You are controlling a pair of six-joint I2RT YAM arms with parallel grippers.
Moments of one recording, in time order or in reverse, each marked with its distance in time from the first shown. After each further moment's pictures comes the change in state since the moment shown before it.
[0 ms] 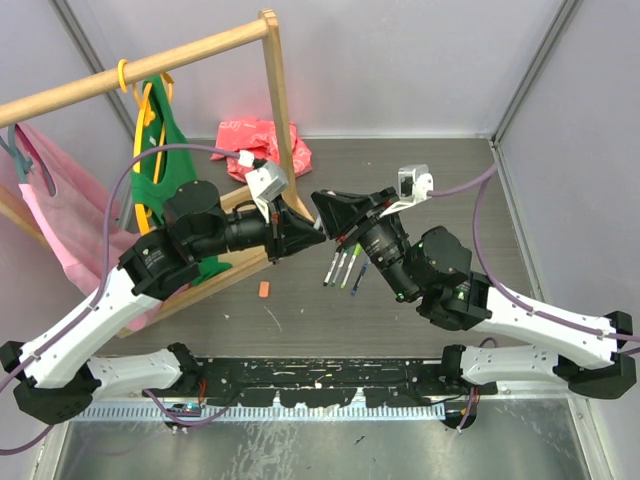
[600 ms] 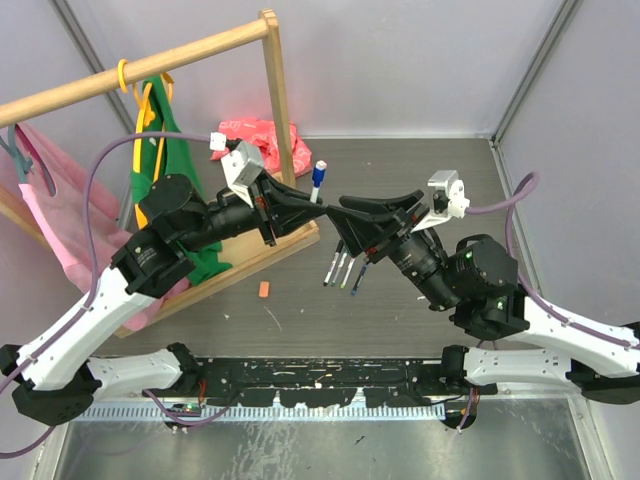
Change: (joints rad) left arm 0.013 0.002 0.044 0.196 0.002 0.000; right arm 0.036 -0.134 0.037 -0.074 -0.144 -0.161
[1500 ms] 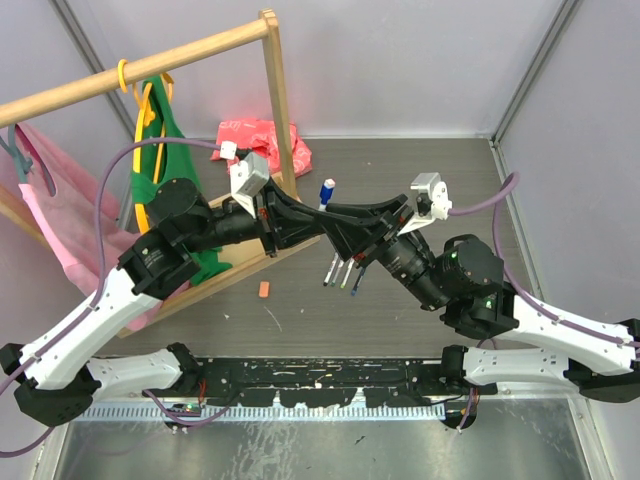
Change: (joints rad) left arm 0.000 -0.009 -0.062 0.066 0.146 -0.036; right arm 0.000 0.021 -0.025 0.021 -0.053 0.018
